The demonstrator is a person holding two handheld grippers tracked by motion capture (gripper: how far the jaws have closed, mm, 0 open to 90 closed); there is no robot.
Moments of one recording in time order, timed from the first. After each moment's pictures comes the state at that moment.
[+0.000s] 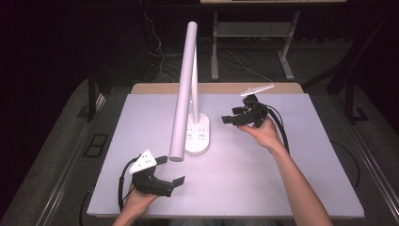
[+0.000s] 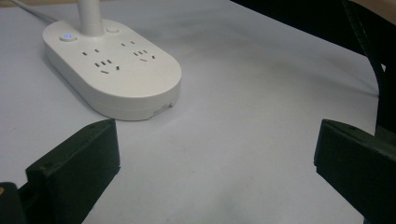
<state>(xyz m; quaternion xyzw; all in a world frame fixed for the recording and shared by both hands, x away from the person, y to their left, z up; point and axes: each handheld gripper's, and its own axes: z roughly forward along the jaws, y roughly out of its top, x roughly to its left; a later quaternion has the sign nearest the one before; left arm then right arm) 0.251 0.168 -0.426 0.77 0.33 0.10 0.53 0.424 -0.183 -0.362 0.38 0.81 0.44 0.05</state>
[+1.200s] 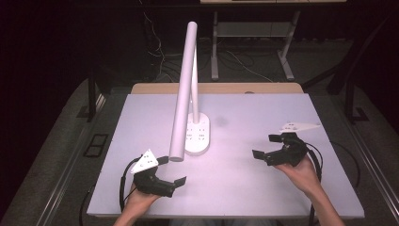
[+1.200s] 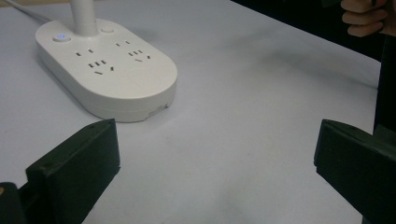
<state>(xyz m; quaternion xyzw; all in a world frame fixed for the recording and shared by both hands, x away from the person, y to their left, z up) 0.251 0.165 -0.425 0.78 0.33 0.10 0.53 0.305 -0.265 -0.383 0.40 0.79 0.46 0.08</state>
